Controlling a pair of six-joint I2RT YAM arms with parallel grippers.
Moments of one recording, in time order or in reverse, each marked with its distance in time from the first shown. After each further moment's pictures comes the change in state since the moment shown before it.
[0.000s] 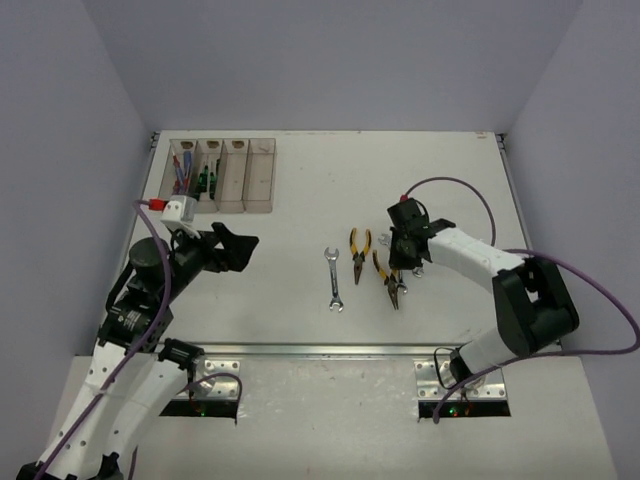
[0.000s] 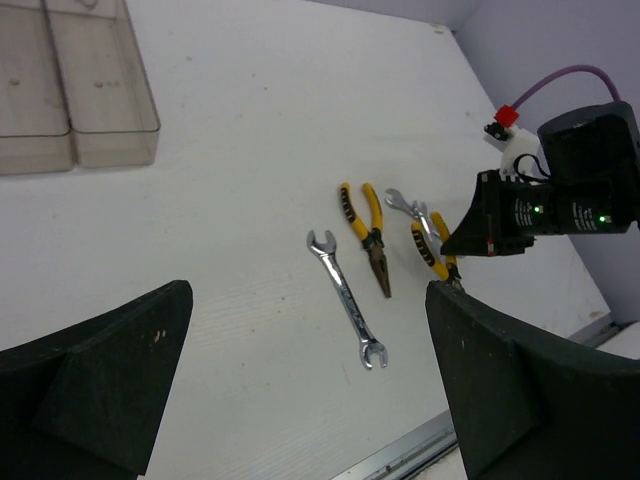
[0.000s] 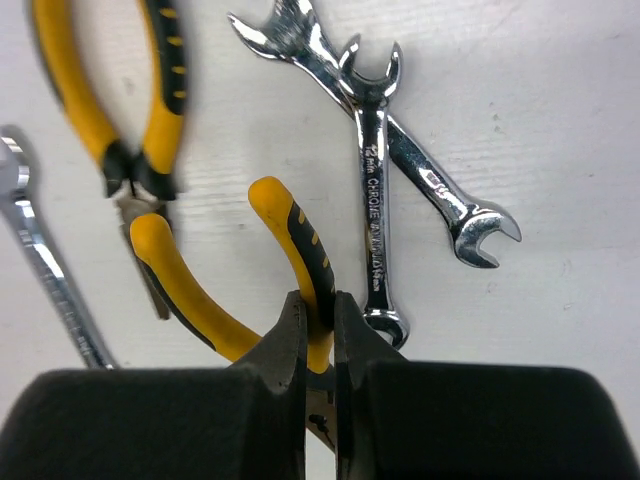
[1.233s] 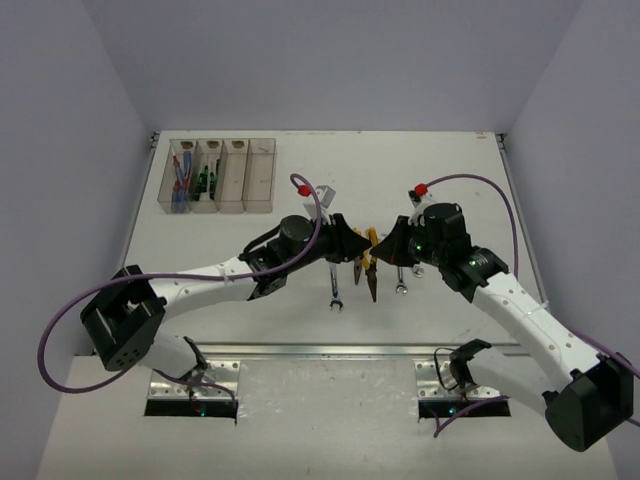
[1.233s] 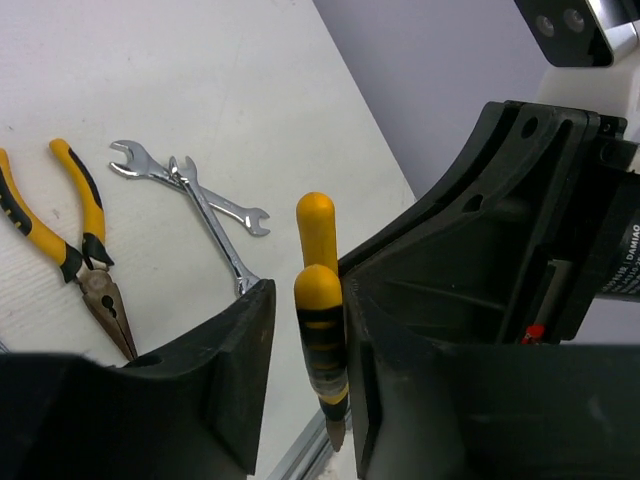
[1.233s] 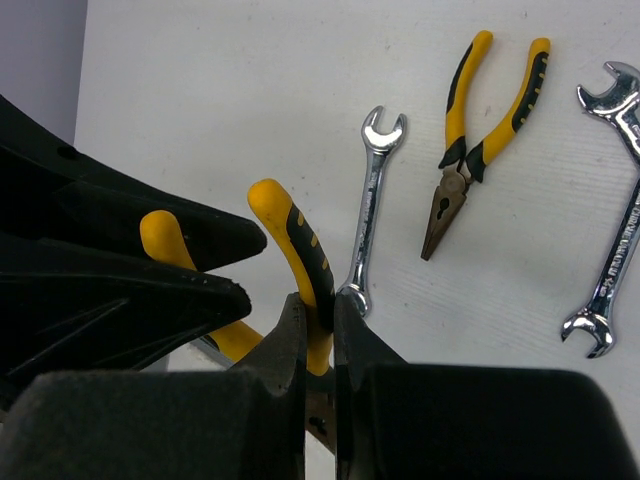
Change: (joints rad) left arm -0.583 0.907 0.114 0.803 -0.170 -0.322; right arm 0.037 -0.486 -0.103 0.147 -0.375 0.048
